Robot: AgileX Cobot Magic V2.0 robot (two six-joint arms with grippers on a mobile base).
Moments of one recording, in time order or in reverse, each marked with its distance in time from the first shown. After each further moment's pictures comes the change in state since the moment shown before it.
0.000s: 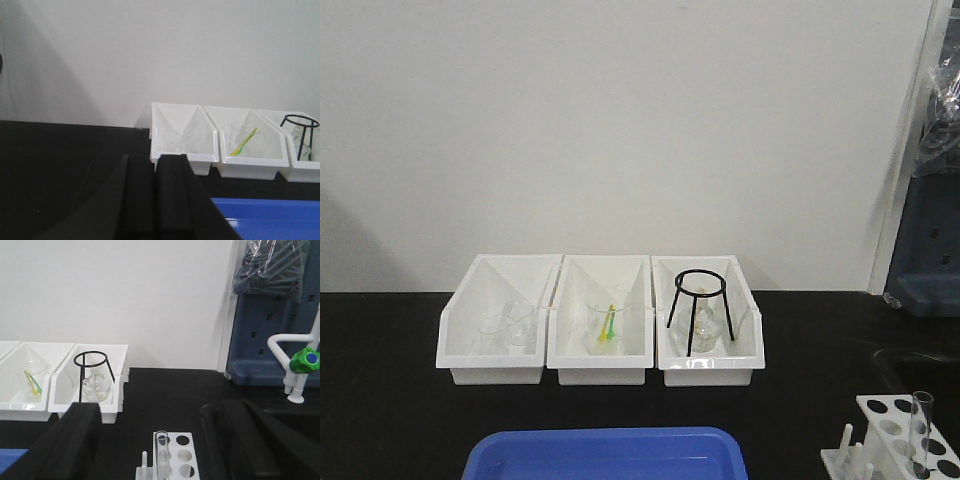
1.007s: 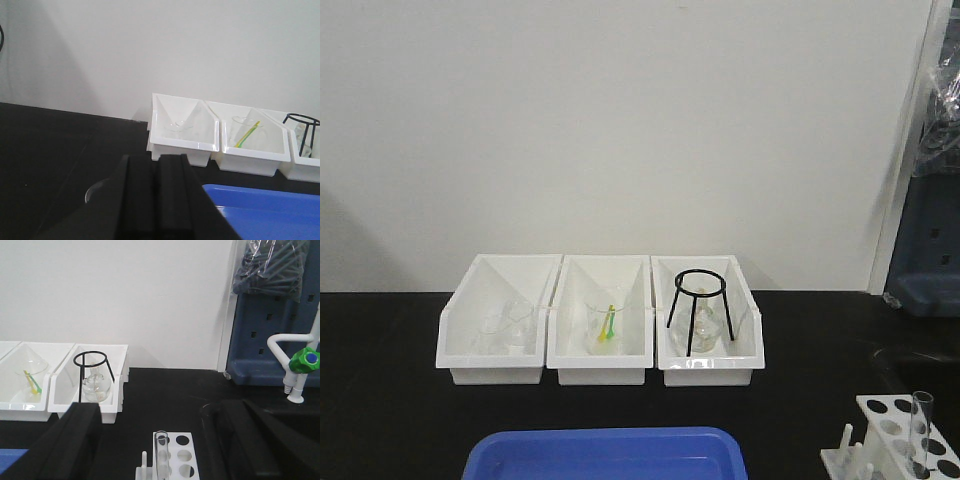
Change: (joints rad) left arm 0.020 -0.135 0.274 -0.088 -0.195 0.014; right arm 0.000 0.000 0.000 0.000 0.000 0.000
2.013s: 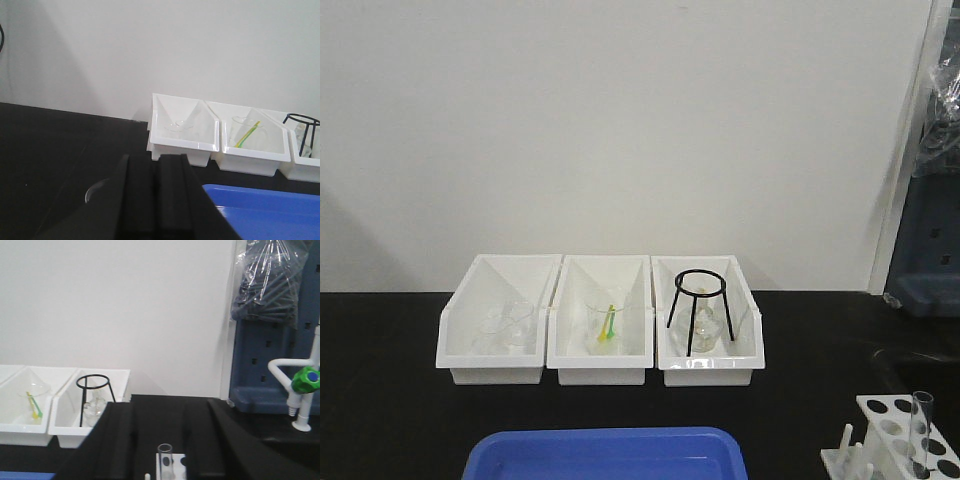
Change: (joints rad) left arm 0.000 0.000 0.000 0.000 0.000 0.000; right arm 0.038 -0.138 0.229 -0.038 -0.256 0.040
